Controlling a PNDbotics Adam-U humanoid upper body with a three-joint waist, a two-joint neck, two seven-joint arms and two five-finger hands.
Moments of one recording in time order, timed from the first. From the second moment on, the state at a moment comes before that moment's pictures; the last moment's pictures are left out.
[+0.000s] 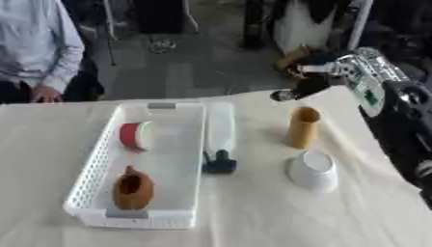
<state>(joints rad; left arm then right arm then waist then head) -0.44 0.41 0.16 -1.99 -0.56 -0.21 0.65 -1.12 -0.45 0.12 -0.83 1.09 -0.19 0.80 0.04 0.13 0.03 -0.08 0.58</state>
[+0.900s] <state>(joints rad) -0.44 0.41 0.16 -1.99 -0.55 -0.21 0.63 -1.14 -0.46 0.13 -0.68 1.13 -0.16 0.91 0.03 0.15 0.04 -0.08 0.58</state>
